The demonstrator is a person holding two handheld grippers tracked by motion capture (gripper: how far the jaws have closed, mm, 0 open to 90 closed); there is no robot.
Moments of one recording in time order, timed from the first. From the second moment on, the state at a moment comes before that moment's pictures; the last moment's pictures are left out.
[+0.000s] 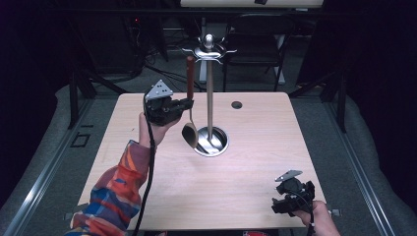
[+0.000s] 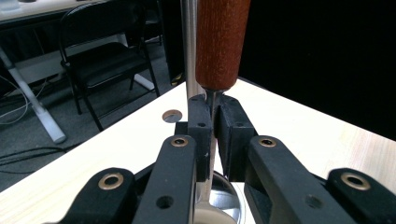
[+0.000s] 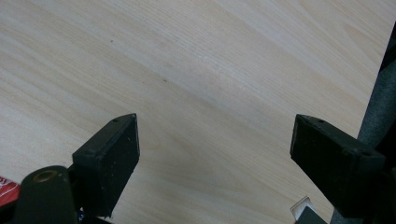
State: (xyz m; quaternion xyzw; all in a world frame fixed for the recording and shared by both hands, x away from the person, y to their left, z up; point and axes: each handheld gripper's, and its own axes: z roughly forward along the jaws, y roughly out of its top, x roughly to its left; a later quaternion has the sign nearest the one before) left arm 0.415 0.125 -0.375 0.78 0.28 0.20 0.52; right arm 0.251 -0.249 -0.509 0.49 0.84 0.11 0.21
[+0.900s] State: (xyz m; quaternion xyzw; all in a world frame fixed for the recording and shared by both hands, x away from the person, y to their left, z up) left arm 0.420 0.117 -0.368 0.79 0.28 0.20 0.51; right arm 0.251 -0.249 -0.509 0.49 0.84 0.11 0.21
